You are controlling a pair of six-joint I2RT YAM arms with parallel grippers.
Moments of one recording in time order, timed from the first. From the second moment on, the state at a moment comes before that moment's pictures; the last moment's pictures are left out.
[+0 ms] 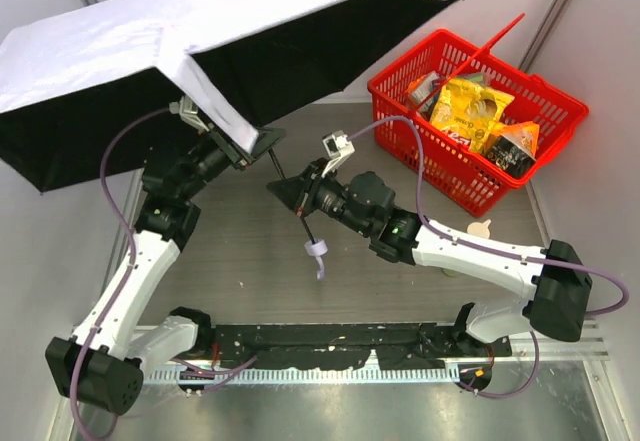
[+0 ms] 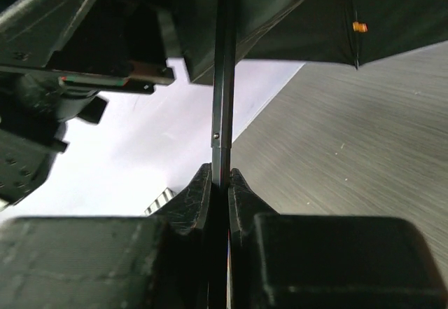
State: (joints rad) left arm -0.28 1.03 0.95 0.34 0.58 -1.06; right arm 1.04 1.37 1.04 0.41 0.07 0.63
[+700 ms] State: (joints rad) left arm -0.09 1.03 0.96 0.22 0.07 -1.28; right arm 1.04 1.31 0.98 0.39 0.10 0.60
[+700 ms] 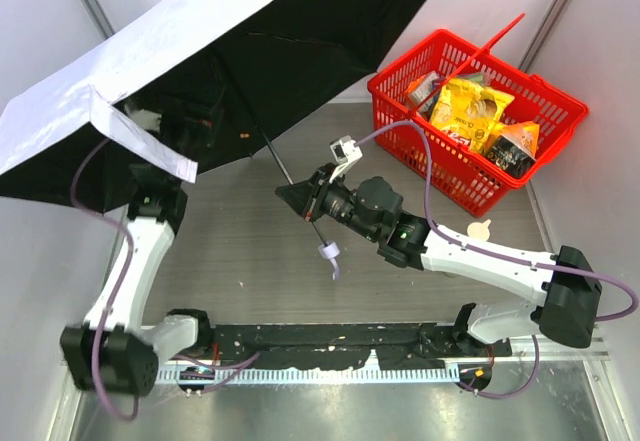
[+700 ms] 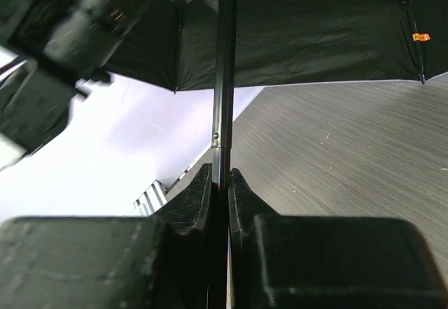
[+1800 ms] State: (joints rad) left arm -0.10 1.26 1.09 0.57 0.01 -1.30; right arm 1.04 1.30 1.02 0.31 0.12 0.59
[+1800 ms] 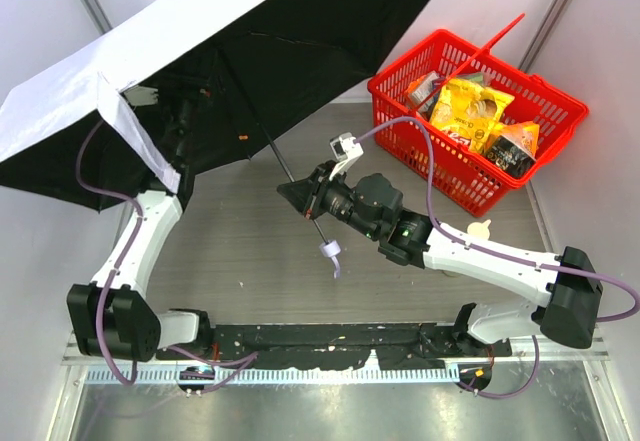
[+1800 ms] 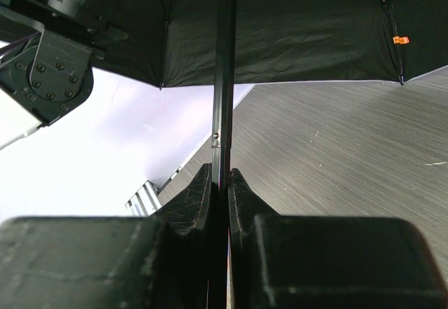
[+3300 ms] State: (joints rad) left arm -0.22 1.06 0.98 0.29 -0.28 -1.22; right arm 1.14 1.44 1.11 0.18 0.23 0.34
